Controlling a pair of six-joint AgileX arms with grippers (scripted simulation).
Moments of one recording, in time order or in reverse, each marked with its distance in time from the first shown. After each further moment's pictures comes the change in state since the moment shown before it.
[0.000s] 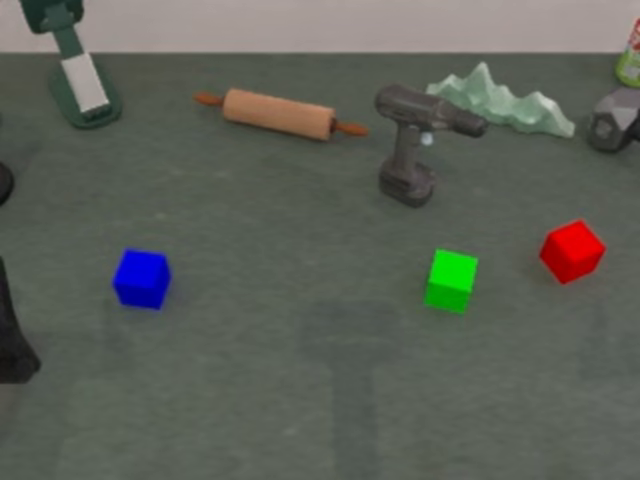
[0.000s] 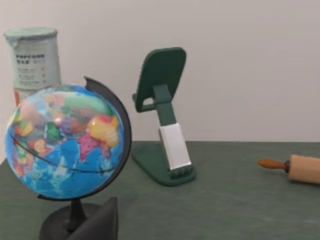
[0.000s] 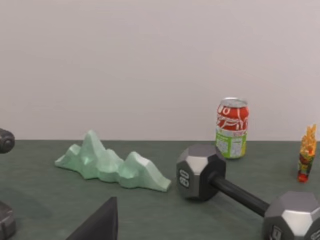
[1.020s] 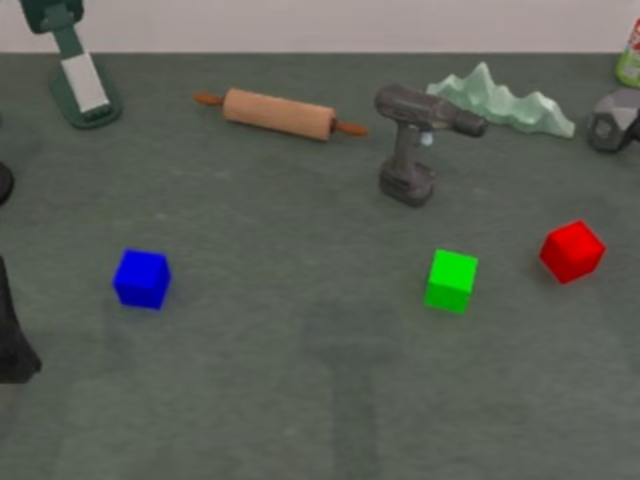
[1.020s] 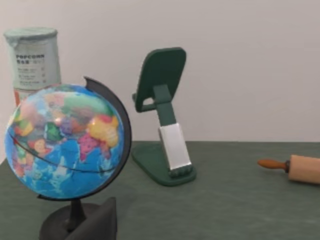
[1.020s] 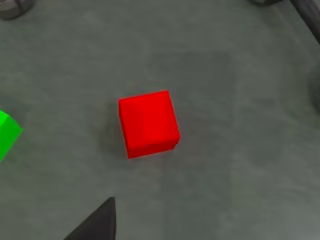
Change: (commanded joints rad) left arm 0.000 0.000 0.000 0.000 0.000 0.000; right arm 0.088 1.166 0.906 -0.601 0.003 -0.147
